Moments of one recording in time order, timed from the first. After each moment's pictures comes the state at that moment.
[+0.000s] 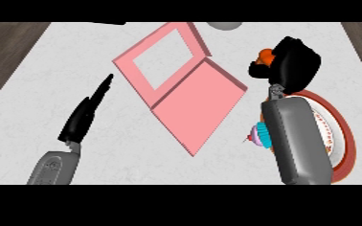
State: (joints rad) left arm -0.18 0.20 -0.04 -1.32 -0.29 -0.08 -0.03; right arm -0.60 0.00 -0.11 -1.28 1.61 -0.17 0.82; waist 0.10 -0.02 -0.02
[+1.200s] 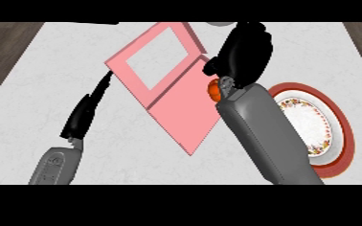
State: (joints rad) left arm -0.21 0.18 -0.02 -1.29 -0.29 -0.05 -0.04; right arm -0.81 -0.01 0.27 -1.34 1.27 -0.10 1.21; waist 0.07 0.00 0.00
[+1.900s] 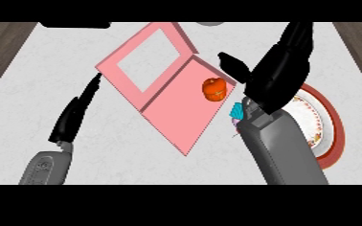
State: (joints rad) left arm -0.18 0.21 0.02 -1.30 -0.27 -0.06 -0.04; right arm -0.61 -0.01 0.24 -1.59 1.44 -0.51 1.16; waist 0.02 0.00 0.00
